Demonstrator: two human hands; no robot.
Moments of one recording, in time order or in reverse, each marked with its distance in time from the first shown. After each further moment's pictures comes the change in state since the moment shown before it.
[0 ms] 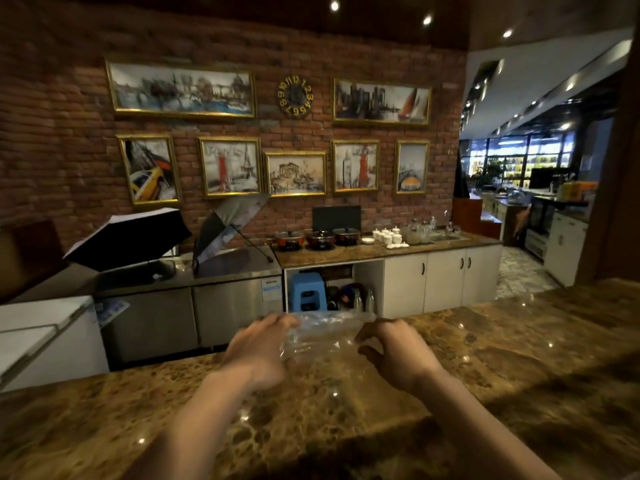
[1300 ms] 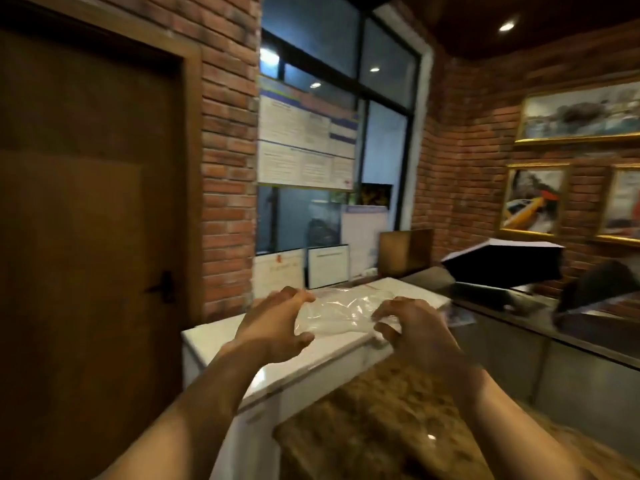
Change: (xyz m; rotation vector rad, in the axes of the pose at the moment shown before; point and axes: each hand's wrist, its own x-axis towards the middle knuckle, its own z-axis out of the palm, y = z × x) left_hand -0.460 -0.332 -0.242 0.359 0.385 -0.913; right_hand 0.021 -0.610 0.133 0.479 -0.171 -0.956
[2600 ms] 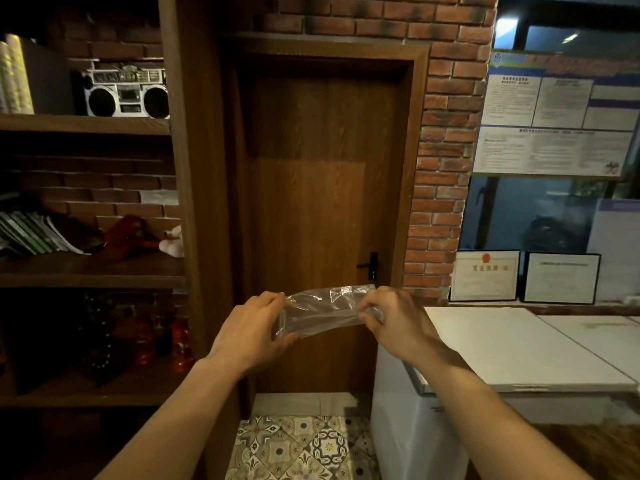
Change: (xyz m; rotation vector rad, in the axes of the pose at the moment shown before) left_hand -0.273 -0.123 -0.113 0.388 0.174 -0.644; right_hand 0.003 -0.267 0.122 0.482 -0.172 -0.571
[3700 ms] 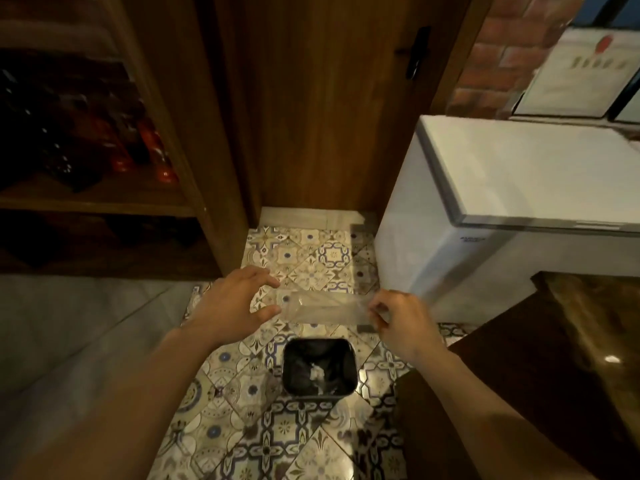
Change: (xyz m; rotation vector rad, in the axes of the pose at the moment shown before) left_hand -0.102 -0.109 0.292 -0.215 -0.568 -0.174; right_hand -0.142 0.137 0.286 0.008 -0.535 0.303
